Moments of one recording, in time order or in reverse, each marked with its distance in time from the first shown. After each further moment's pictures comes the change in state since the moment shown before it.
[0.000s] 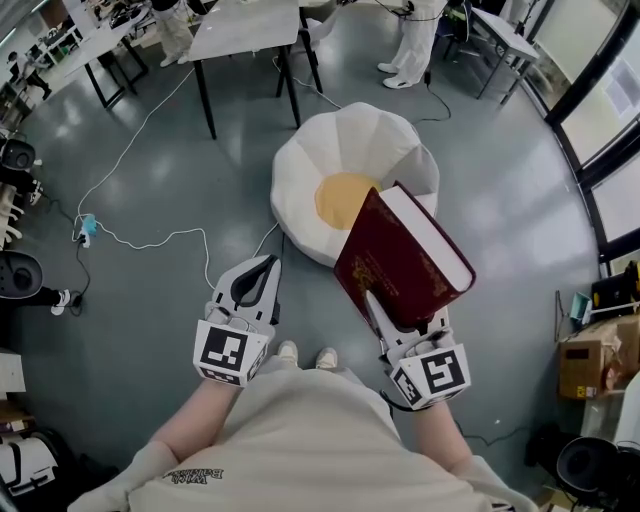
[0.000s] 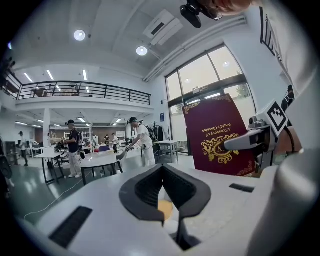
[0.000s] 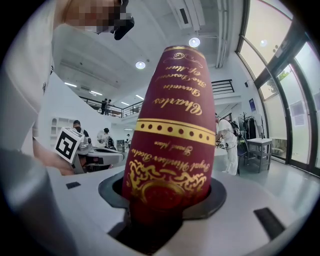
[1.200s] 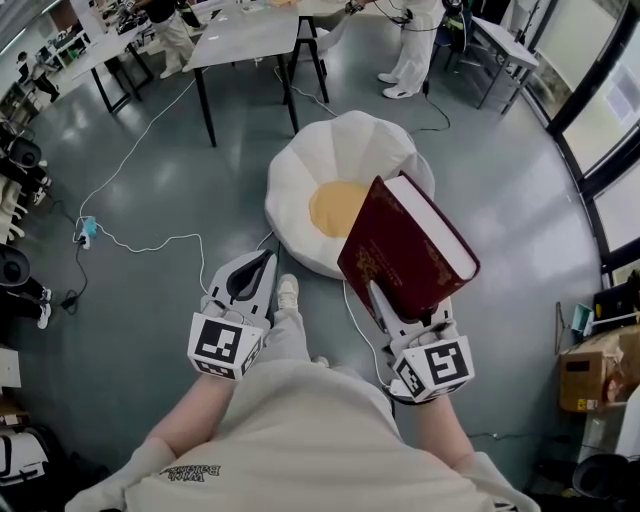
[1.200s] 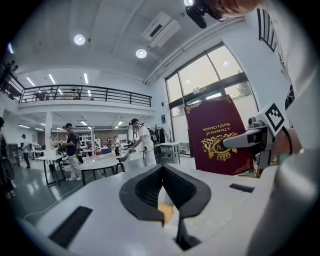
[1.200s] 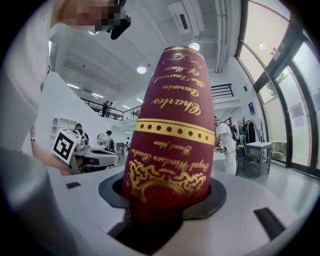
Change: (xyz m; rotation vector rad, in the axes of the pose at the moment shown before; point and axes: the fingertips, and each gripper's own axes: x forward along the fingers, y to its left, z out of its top) left arm 0.025 -0.038 0.001 0.007 -0.027 0.029; right arm -0.023 -0.054 -0.006 -0.016 -0.049 0.001
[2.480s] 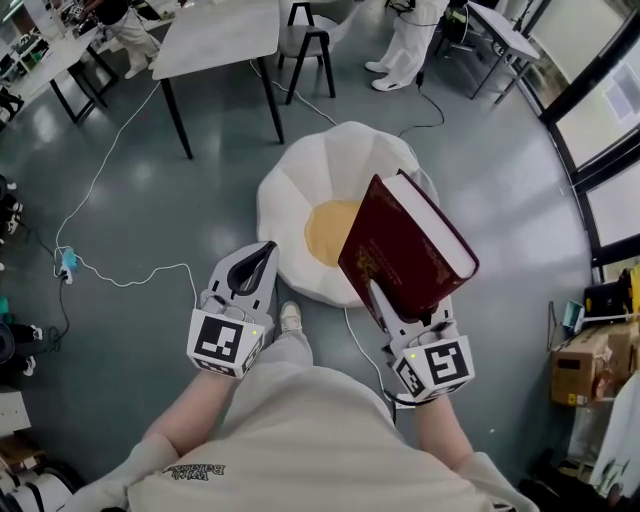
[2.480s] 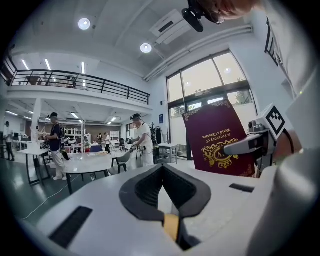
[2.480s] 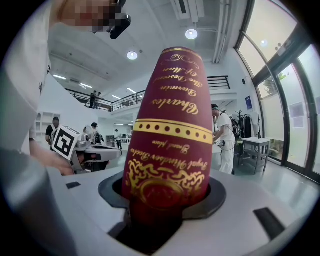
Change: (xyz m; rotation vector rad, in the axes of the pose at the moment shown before) left arm 0.211 0.201 0.015 -0.054 -0.007 -0.114; right arm 0.263 -0.081 0.022 0.018 0.110 -0.095
